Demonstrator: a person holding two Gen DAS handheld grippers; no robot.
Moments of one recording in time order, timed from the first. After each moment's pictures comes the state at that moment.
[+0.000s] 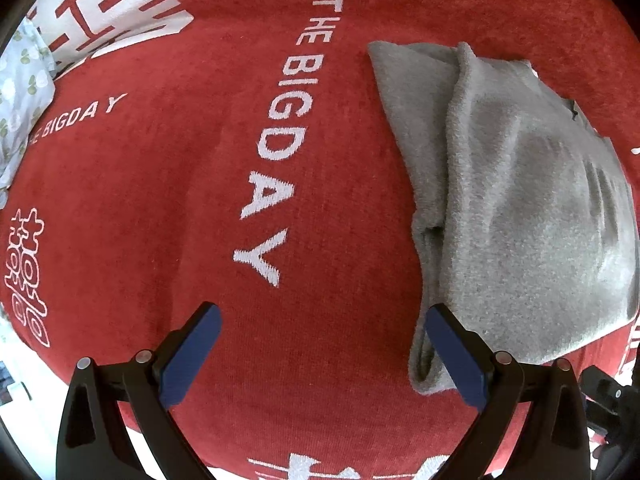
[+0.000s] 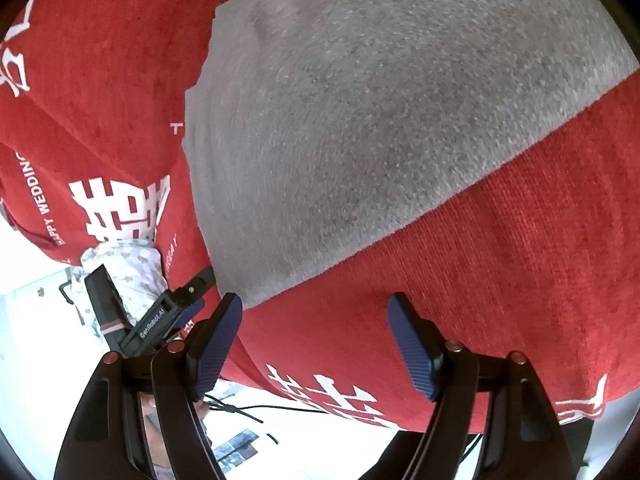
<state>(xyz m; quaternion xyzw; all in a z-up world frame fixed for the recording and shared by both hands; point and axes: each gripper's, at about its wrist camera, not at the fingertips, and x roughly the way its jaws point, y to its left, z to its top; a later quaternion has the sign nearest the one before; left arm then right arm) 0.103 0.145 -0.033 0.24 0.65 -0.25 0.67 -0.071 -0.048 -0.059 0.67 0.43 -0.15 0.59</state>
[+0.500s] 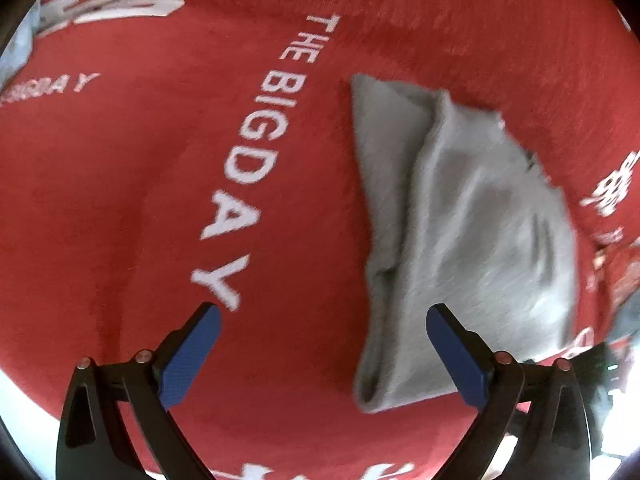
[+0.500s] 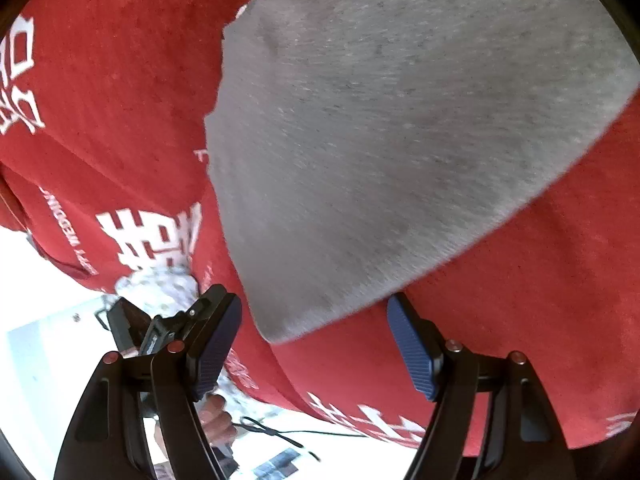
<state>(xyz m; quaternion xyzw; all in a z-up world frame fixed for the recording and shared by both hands) 0.138 0.156 -0.028 0.10 0.69 -0.31 0.65 -0.054 -0.048 -0.074 0.72 0.34 -0.15 0.59</state>
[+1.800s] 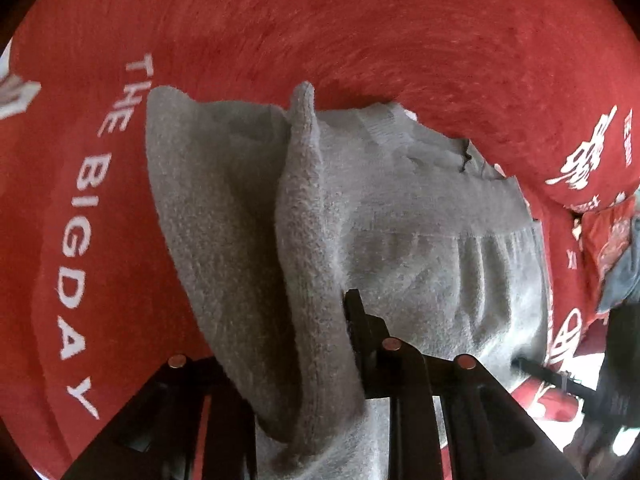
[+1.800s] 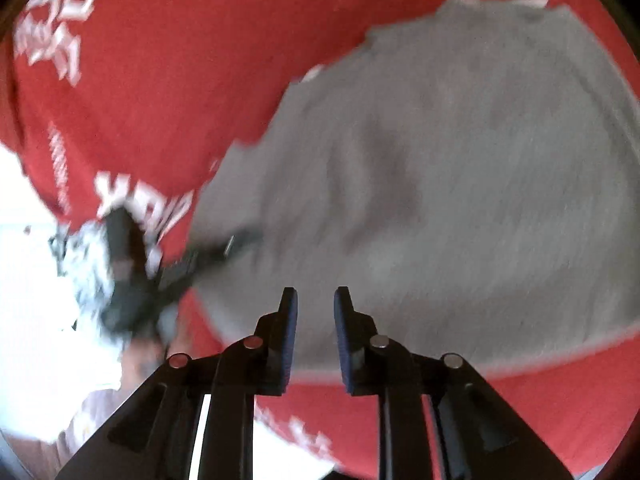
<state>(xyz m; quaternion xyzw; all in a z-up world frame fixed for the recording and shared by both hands) 0.087 0.001 -0.023 0.15 0.65 -0.40 0.63 -0.034 -0.153 -0.003 0.55 0.43 -0.15 0.70</state>
